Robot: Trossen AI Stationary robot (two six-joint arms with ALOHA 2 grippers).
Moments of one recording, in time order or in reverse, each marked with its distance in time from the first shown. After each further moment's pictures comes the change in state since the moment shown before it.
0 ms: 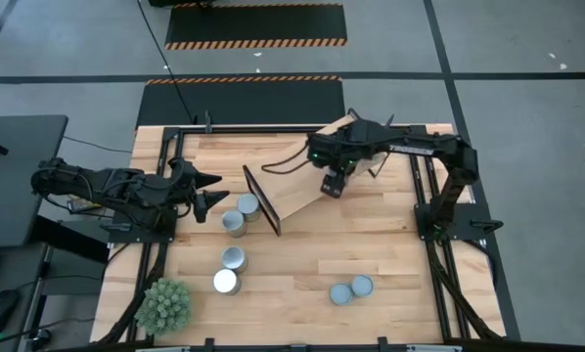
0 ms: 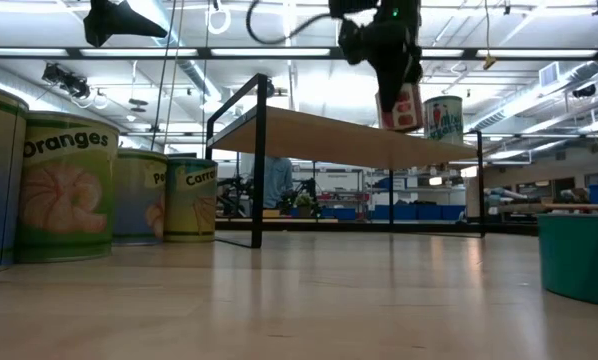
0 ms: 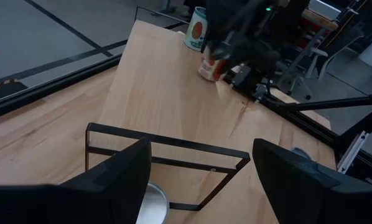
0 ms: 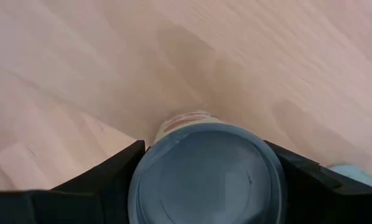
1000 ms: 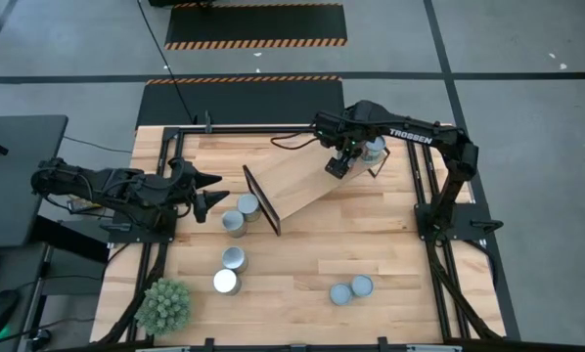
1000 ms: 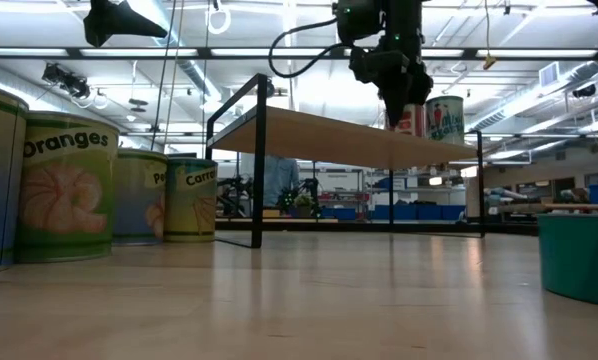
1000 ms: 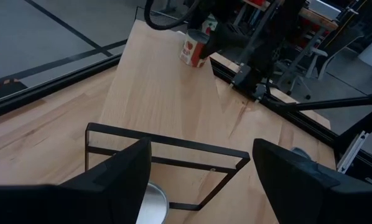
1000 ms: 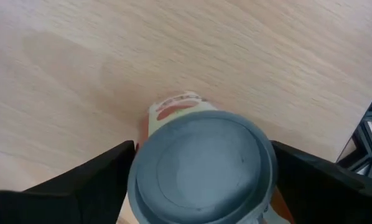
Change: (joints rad) left arm 0.000 0.000 0.000 0.000 0.001 0.000; right arm -0.152 -0.003 -0.001 -0.043 0.023 -0.012
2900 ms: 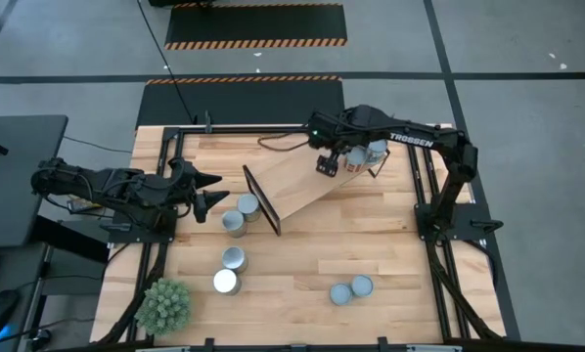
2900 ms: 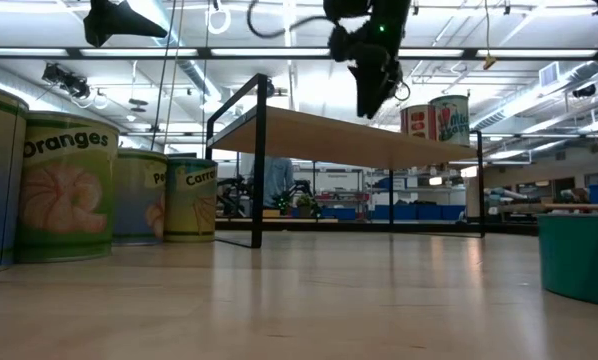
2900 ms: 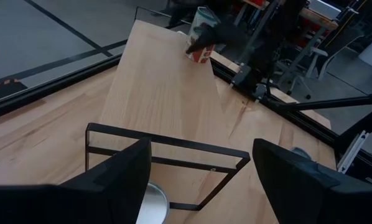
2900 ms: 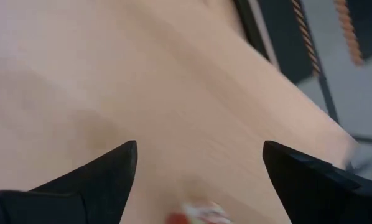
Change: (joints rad) left arm 0.000 0.000 0.000 0.000 0.000 0.002; right arm 0.074 0.000 0.022 0.226 0.094 -0.231
